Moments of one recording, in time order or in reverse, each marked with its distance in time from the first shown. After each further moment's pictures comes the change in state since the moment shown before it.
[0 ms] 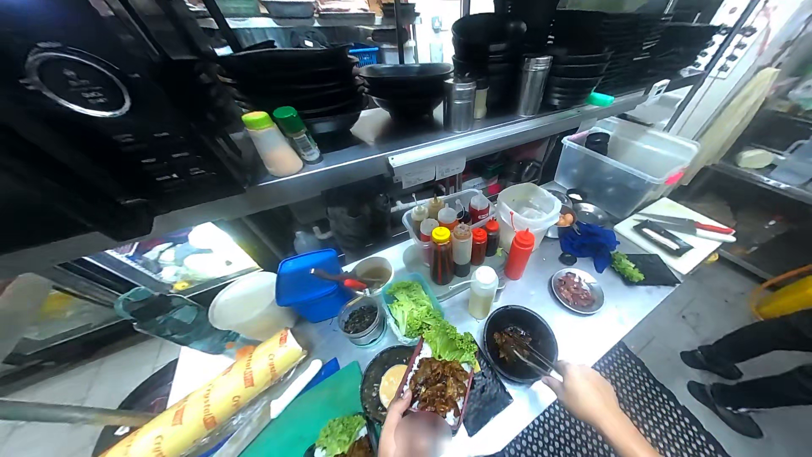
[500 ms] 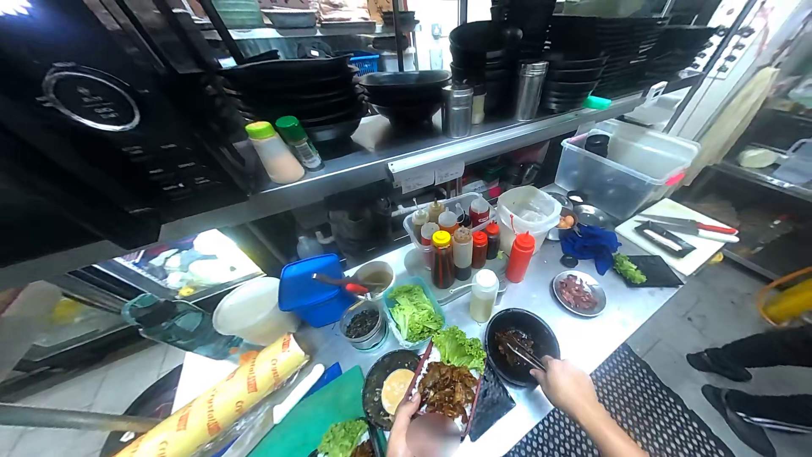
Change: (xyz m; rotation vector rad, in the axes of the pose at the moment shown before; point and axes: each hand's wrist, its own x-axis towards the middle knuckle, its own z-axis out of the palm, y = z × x) left_hand 0.003 -0.007 0.001 0.005 -0.032 -0.037; right_hand 0.029 -0.025 0.019 0.003 0.035 0.008
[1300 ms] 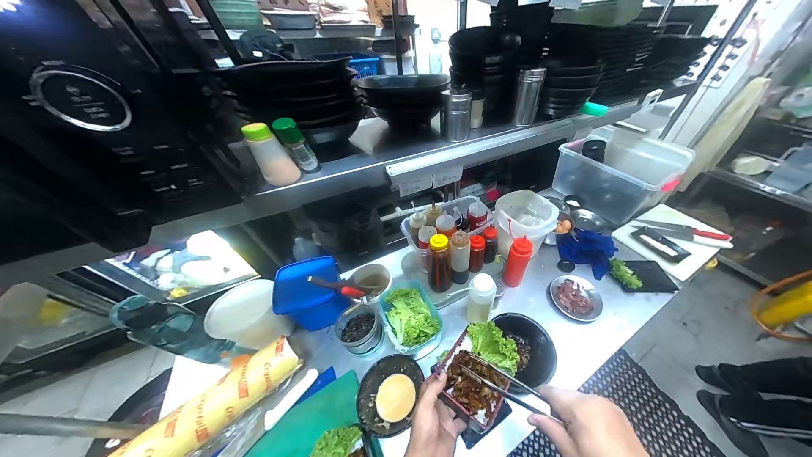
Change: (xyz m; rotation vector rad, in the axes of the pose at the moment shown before) left_hand 0.035 -0.024 0.034 0.106 -0.087 -0.101; right_hand -0.143 -0.016 -0.095 0.129 0.311 -0.510
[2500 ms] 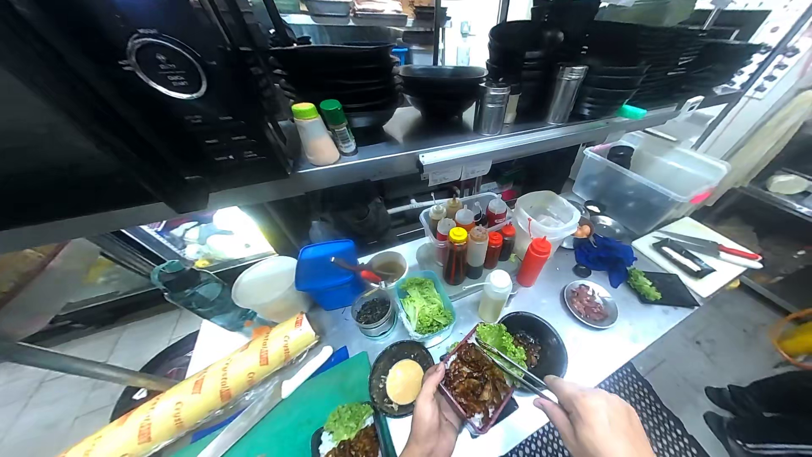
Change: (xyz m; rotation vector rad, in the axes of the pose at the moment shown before) left_hand -0.015 0.012 -0.011 -0.190 -0.151 0.112; right_hand 0.013 -0.027 -0.005 -0.196 0.017 0.024
